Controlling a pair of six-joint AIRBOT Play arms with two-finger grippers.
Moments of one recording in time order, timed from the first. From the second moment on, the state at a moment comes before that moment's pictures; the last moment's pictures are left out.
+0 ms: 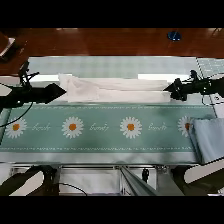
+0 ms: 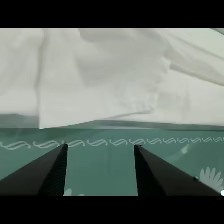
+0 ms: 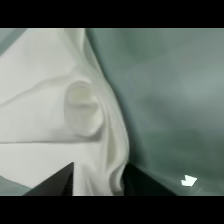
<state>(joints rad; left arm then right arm) 0.12 -1.11 0.81 0.81 -0.88 -1.26 -0.36 -1.82 1.31 -0.76 1.18 1.38</state>
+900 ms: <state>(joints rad) -0.39 -1.32 0.96 0.71 -0.70 -1.27 -0.31 -0.97 0.98 -0.96 1.31 1.30</state>
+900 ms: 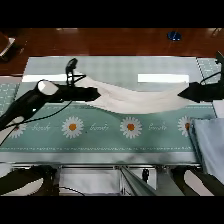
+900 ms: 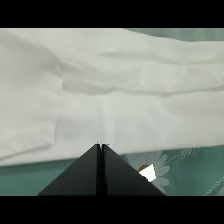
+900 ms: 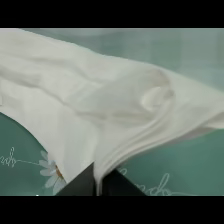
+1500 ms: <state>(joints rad) -0.75 -1.87 1.52 0.68 -0.88 -1.40 -0.26 -0.67 0.90 -0.93 1.36 1.36</state>
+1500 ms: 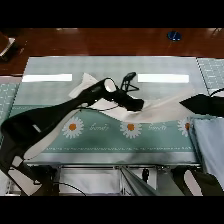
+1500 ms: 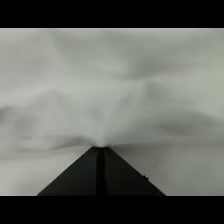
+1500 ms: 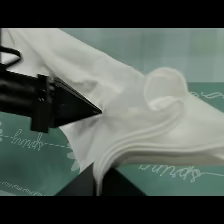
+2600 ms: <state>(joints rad) -0.04 -0.93 0.97 0.82 -1.03 -1.36 0.38 -1.43 1.49 -0.89 1.10 1.45</state>
